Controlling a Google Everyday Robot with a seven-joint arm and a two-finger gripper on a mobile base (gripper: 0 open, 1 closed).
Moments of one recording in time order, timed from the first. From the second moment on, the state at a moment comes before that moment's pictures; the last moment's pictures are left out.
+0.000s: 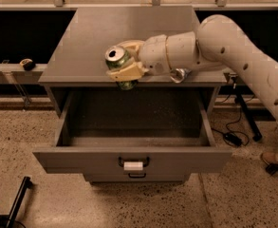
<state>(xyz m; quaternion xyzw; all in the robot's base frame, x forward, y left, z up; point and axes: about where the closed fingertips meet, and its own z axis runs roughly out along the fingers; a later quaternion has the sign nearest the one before) 0.615 0.054 0.911 -0.58 0.56 0.31 0.50</state>
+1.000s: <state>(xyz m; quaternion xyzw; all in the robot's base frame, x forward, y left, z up) 0.556 0.019 0.886 -0.58 0.61 0.28 0.46</state>
